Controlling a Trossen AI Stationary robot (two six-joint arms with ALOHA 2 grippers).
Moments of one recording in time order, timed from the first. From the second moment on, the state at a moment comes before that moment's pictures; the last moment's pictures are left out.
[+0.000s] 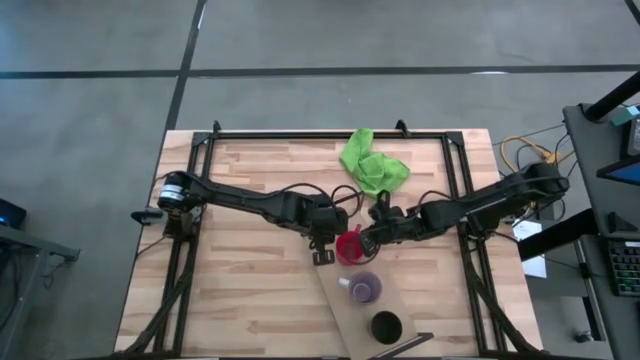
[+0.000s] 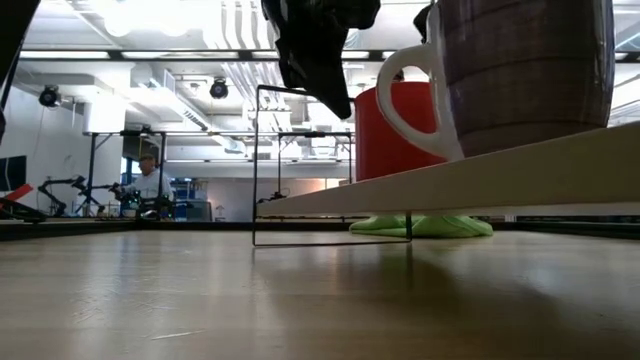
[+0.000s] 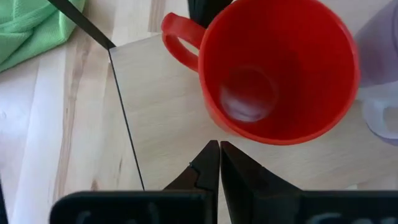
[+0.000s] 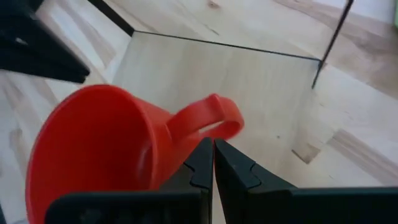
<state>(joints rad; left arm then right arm) -0.13 1.89 1.68 -0.84 -0.11 -0.20 0.25 1.41 0.85 -0.35 0.31 1.05</state>
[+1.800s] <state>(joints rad) -0.15 1.86 1.69 -0.86 -0.14 -0.20 0.16 1.46 0.89 -0.22 0.18 0.89</state>
